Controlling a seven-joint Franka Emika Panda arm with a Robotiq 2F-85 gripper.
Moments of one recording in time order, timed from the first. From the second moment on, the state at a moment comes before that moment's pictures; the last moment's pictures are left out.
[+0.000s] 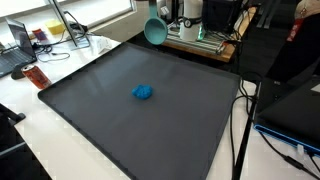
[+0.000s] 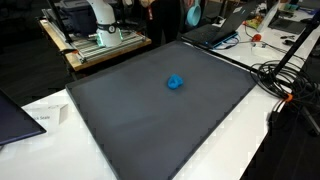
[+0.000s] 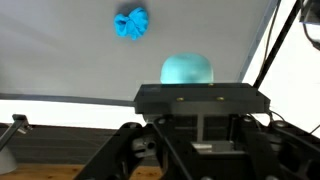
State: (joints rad) arm 0.10 -0.17 0.09 -2.07 0.04 2.18 0.04
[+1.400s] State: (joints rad) arm 0.11 0.23 0.03 -2.09 -0.04 2.63 0.32
